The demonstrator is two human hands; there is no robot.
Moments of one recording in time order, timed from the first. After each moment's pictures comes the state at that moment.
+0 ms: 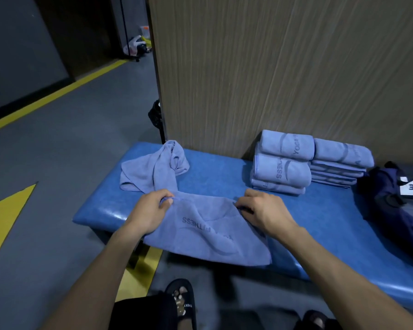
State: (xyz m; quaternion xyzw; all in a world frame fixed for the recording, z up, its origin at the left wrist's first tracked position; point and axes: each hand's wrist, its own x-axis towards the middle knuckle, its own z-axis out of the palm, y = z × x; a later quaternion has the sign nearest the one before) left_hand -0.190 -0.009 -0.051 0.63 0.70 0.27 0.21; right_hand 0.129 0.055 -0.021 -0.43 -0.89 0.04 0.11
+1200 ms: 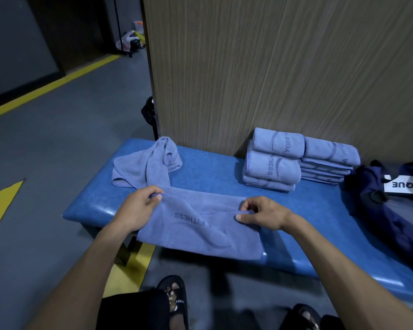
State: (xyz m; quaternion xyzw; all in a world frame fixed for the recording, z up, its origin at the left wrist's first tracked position) left_hand -0.193 -0.020 -0.047 0.61 0.69 0.31 0.24; right_hand 0.156 0.060 -0.017 -0.50 -0.75 0.42 0.06
